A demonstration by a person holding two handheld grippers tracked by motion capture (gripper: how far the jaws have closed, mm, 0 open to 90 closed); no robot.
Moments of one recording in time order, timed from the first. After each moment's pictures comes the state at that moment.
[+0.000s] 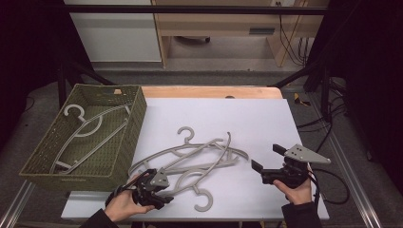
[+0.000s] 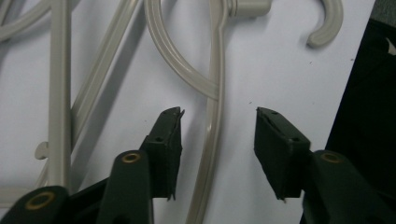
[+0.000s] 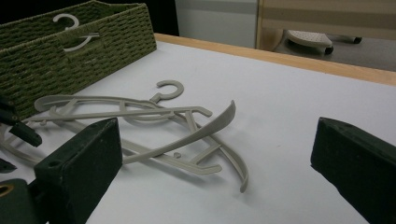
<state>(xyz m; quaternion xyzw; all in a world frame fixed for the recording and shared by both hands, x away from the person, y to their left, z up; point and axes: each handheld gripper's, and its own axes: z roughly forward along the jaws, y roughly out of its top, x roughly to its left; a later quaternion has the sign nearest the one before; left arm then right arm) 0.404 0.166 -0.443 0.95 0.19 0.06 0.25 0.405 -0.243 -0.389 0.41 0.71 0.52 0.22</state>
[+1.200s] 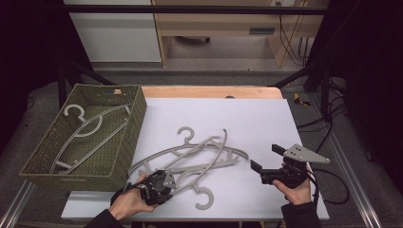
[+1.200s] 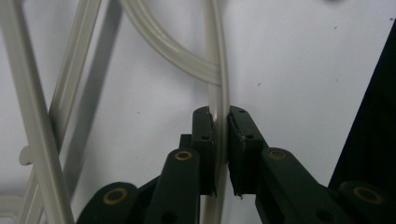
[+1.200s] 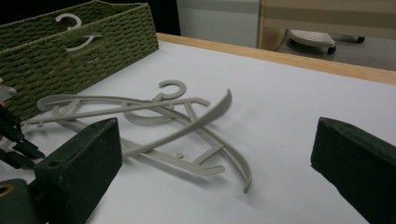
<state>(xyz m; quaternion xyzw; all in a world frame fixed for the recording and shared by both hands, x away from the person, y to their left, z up) 0.408 0.149 -0.448 0.97 0.17 0.07 0.17 0.405 -0.241 -0.389 0.41 0.71 0.53 0.22</state>
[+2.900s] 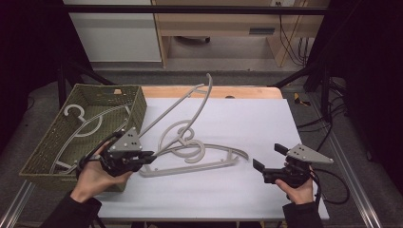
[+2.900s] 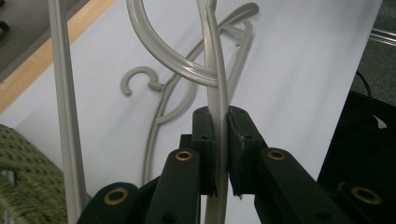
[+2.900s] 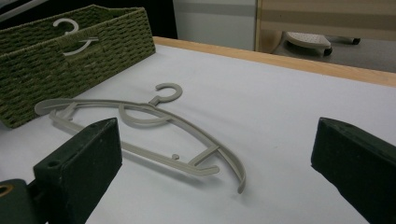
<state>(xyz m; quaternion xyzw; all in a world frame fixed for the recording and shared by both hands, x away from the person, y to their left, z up) 0.417 0.207 -0.297 0.91 0.20 0.15 0.34 0.404 -0.247 -0.388 0.41 0.71 0.53 0.22</state>
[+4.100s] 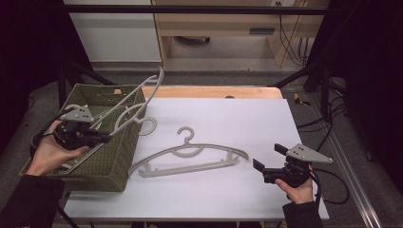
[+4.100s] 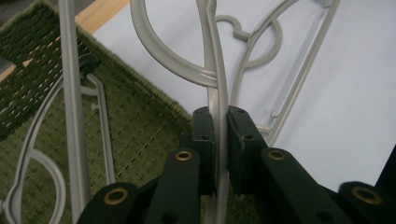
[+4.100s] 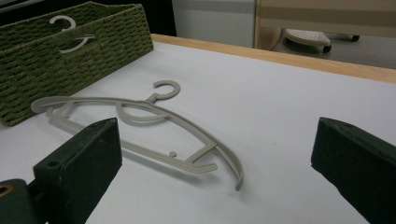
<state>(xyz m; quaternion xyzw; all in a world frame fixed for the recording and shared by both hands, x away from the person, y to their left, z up) 0.474 0.331 -0.298 0.89 0.29 0.15 0.31 0.406 -0.248 -0.391 0.41 0.71 0.53 0.22</state>
